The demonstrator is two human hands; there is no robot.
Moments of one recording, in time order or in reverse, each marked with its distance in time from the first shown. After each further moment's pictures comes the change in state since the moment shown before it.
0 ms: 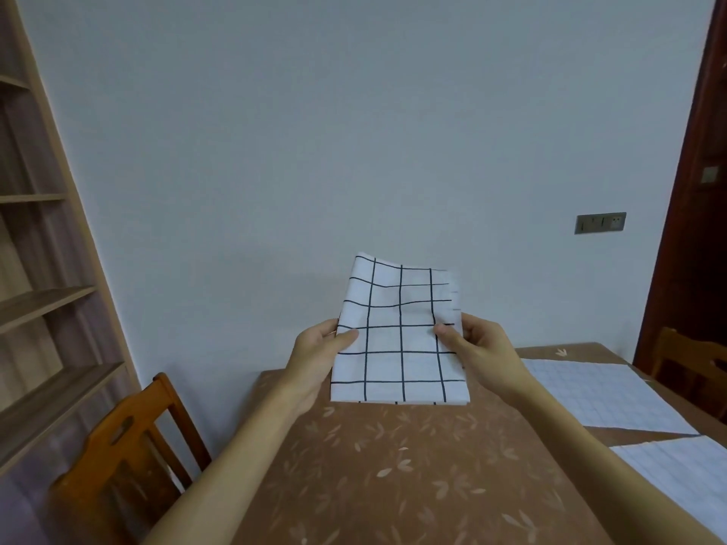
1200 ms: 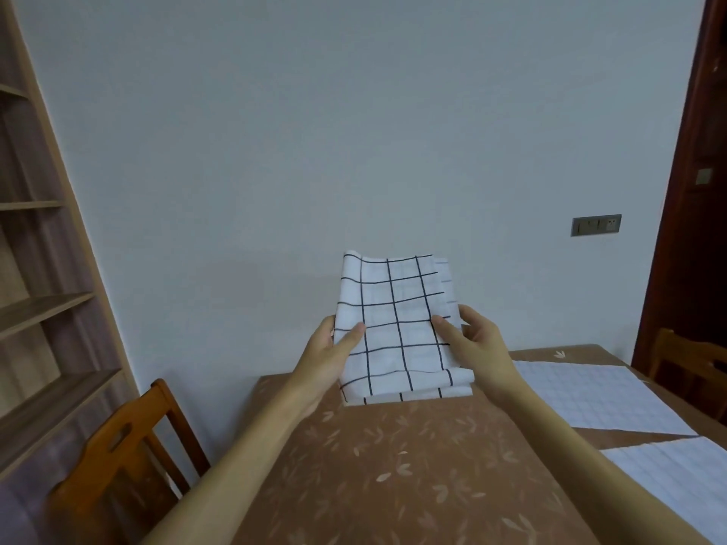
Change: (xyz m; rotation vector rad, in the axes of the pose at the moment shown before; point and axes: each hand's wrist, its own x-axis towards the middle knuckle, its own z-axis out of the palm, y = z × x) left_hand -0.002 0.004 0.010 0.091 -0.070 0.074; right_hand 0.003 -0.007 0.009 0.139 0.125 0.067
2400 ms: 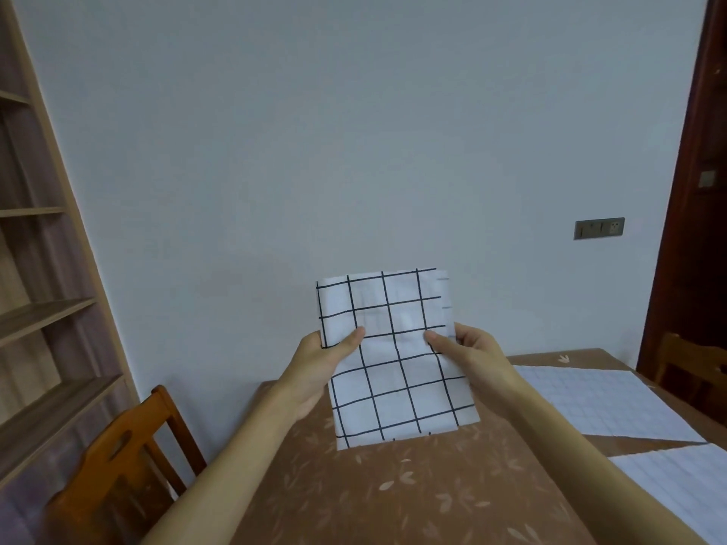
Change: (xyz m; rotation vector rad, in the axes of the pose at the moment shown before) left_hand 0.010 0.003 -0.011 -0.180 -0.052 -0.085; right_hand 0.001 -0.003 0.000 0.102 -0.171 0.129
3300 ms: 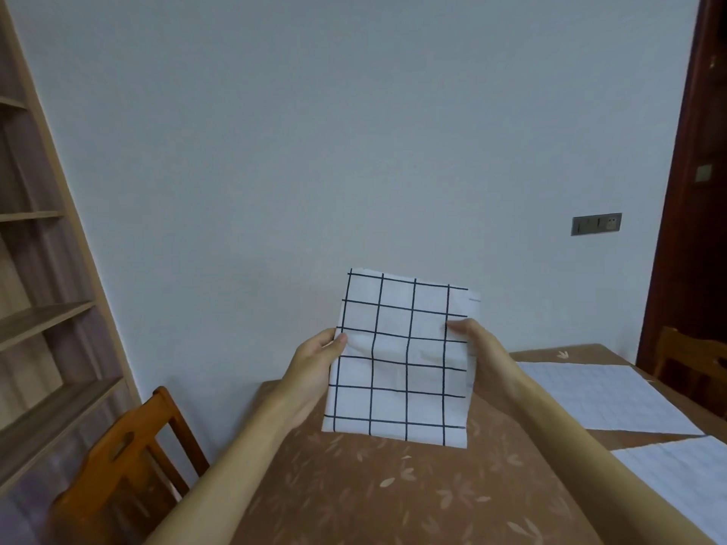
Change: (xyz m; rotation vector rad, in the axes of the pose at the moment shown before) left_hand -0.001 -0.016 -0.007 0.044 -0.016 0.027; right_hand 0.000 -0.003 -0.009 0.180 0.069 0.244
